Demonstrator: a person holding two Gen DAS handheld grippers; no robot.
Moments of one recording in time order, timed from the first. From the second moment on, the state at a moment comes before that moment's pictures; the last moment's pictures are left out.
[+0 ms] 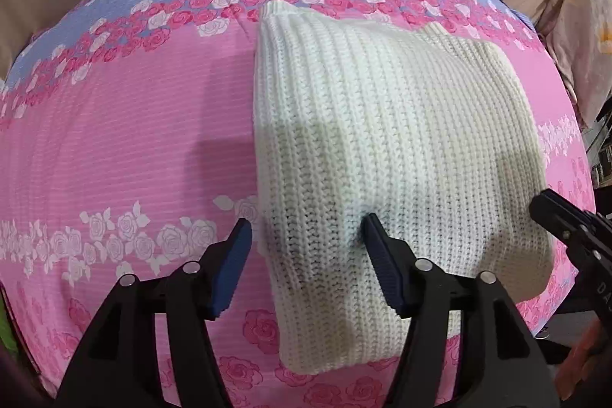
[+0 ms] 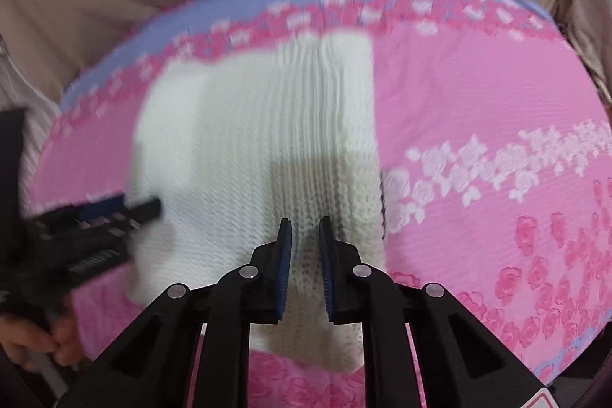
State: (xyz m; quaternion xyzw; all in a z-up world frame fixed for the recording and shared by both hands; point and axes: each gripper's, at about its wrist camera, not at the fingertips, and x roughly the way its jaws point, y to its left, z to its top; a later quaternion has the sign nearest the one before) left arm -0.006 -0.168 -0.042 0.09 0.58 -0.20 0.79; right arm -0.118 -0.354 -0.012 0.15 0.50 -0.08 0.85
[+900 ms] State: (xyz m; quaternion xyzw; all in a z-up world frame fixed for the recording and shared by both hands) left arm -0.011 -0.180 -0.041 0.13 0.57 -0.17 0.79; right arm -0.053 -0.412 -0.031 0.21 0.52 -0.11 0.82
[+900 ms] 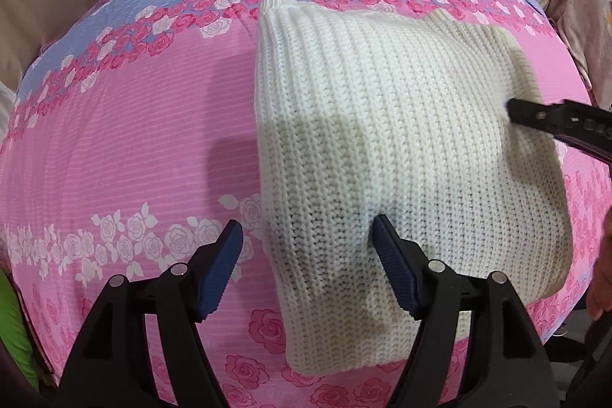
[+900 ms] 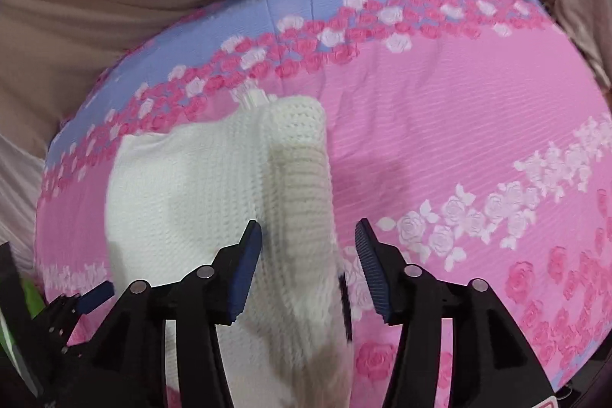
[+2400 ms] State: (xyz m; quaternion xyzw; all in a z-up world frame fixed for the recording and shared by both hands) left arm -0.021 -0.163 -0.031 0.07 0.59 -0.16 0.79; right arm -0.140 -0.384 -0.041 0.16 0.53 -0.09 0.82
